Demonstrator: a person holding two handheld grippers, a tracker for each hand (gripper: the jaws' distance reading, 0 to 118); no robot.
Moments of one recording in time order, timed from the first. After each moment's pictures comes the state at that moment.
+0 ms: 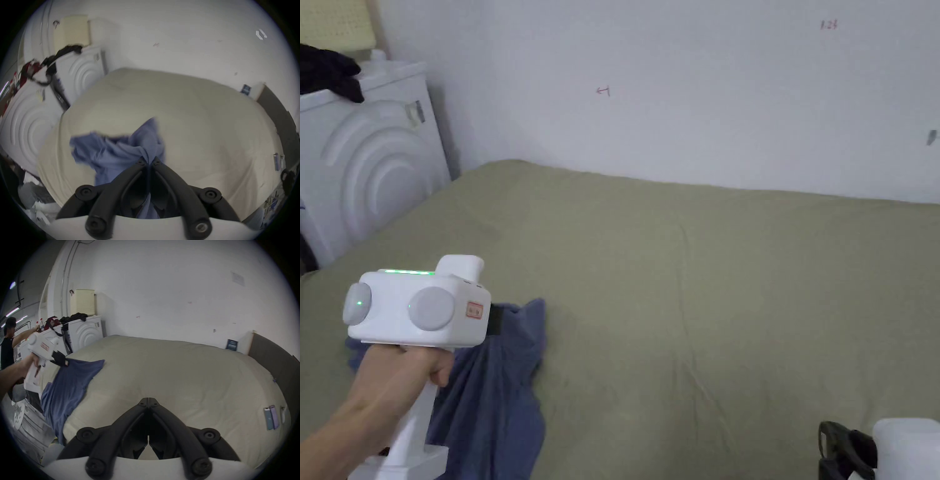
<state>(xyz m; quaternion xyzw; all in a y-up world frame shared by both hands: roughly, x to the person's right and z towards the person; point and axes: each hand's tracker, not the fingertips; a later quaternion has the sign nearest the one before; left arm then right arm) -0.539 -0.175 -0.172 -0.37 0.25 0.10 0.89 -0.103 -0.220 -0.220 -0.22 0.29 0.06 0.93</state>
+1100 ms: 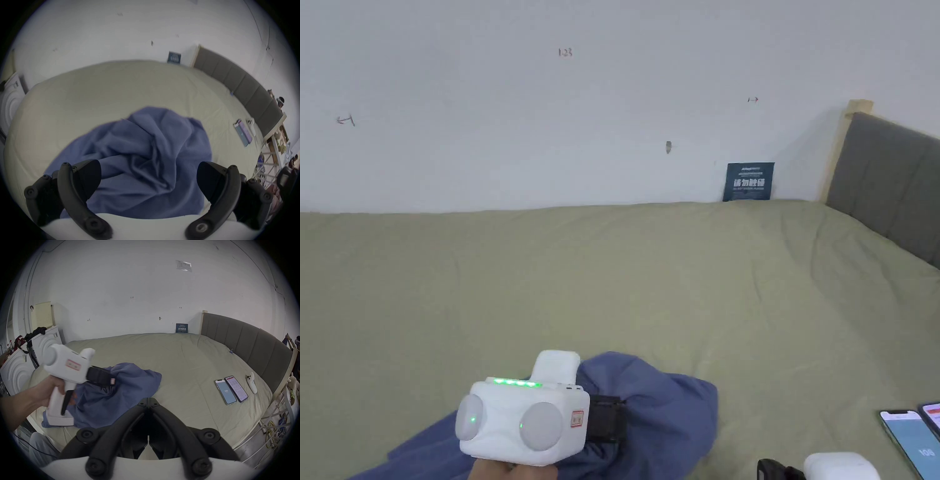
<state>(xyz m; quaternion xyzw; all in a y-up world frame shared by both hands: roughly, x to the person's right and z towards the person) -0.247 -0.275 -0.354 -0.40 -0.01 0.08 0.92 0.055 -0.228 -0.241 -0.25 0.15 0.02 0.96</state>
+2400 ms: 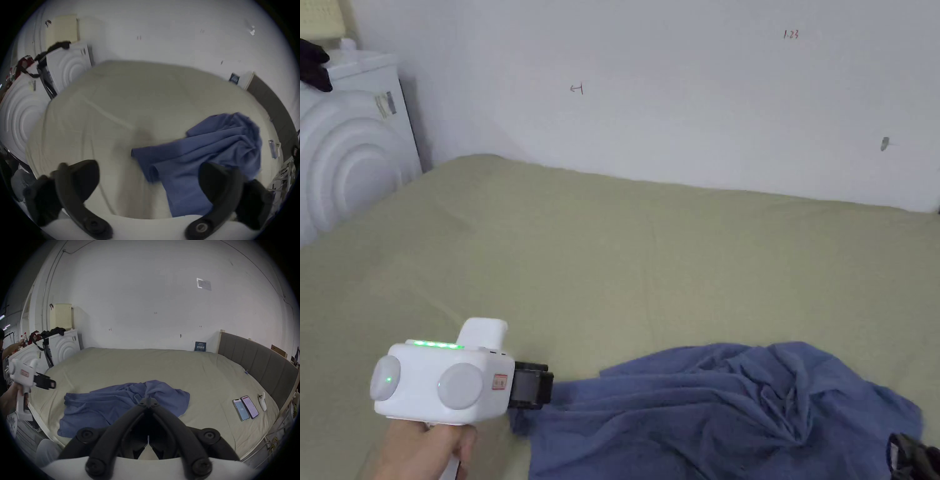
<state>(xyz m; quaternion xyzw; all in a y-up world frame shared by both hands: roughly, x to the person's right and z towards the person) -0.494 -0.273 -0.174 -0.44 0.23 0.12 0.86 -0.032 -0.213 -0.220 -0.20 0.22 0.05 0.95</state>
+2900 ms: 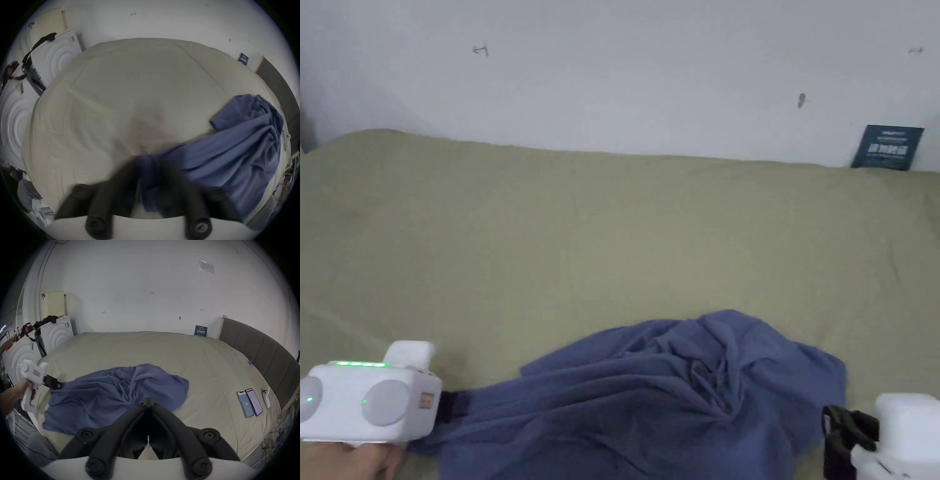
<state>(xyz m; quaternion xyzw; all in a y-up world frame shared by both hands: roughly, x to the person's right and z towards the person) -0.473 -0.297 -0.200 -0.49 0.20 0.09 0.85 -0.018 -0.253 -0.286 -0.27 0.20 0.07 0.94</state>
